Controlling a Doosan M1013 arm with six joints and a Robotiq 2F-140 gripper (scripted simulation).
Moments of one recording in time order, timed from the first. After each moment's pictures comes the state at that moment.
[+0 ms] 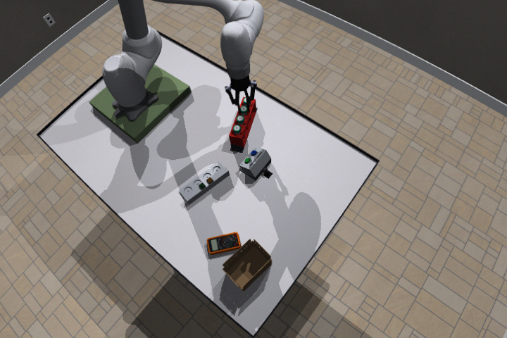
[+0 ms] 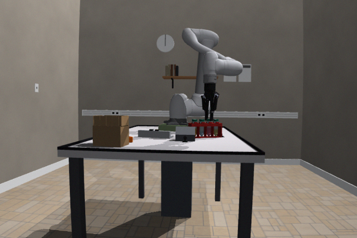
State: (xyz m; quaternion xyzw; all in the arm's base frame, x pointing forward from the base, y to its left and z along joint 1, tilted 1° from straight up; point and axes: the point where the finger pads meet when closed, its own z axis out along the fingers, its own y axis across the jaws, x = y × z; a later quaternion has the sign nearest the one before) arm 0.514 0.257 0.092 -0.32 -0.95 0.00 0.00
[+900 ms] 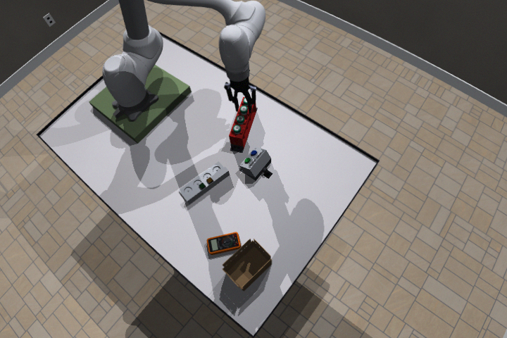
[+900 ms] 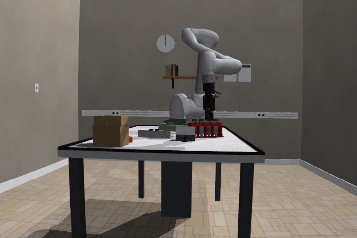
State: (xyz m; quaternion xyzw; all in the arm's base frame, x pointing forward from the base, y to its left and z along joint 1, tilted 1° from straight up) arm 0.514 0.257 0.092 -0.52 -0.85 -0.01 0.02
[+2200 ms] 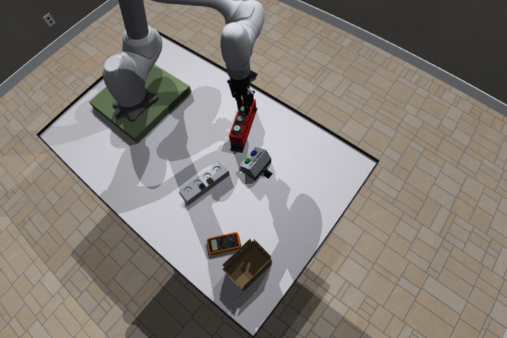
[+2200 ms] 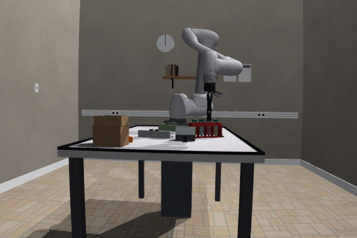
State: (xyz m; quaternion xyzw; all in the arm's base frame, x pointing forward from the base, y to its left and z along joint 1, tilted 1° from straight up) arm 0.514 0.257 0.092 -0.70 -0.71 0.00 0.00
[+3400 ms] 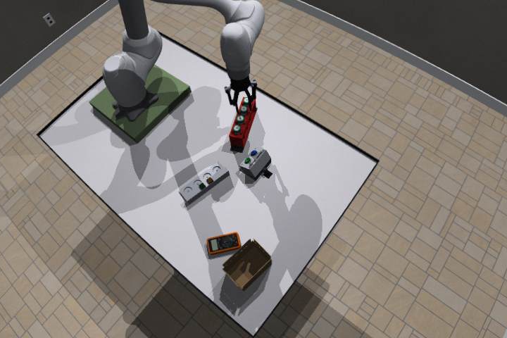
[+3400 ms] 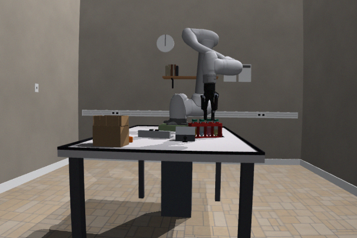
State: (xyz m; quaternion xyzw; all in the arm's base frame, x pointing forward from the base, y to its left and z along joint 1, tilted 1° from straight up) arm 0.514 0.257 0.092 -0.31 -0.95 0.00 0.01
